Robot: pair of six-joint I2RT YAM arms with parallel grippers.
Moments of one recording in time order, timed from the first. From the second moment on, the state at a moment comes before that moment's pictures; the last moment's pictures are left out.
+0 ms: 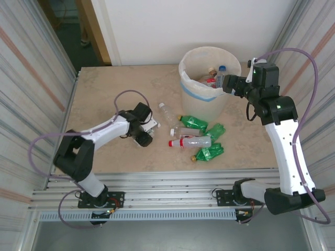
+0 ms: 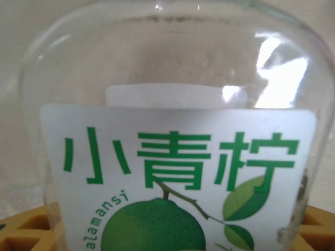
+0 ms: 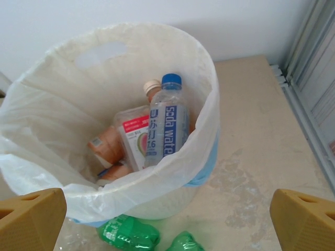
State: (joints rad) left arm -0.57 1.59 1.06 -0.74 -0.03 0.26; right arm 0.20 1.19 1.59 -0.91 0.14 0.27
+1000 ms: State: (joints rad) left arm -0.56 0.98 0.75 -0.16 0.09 -0.13; right arm 0.70 1.42 1.38 -0.45 -0.38 0.42
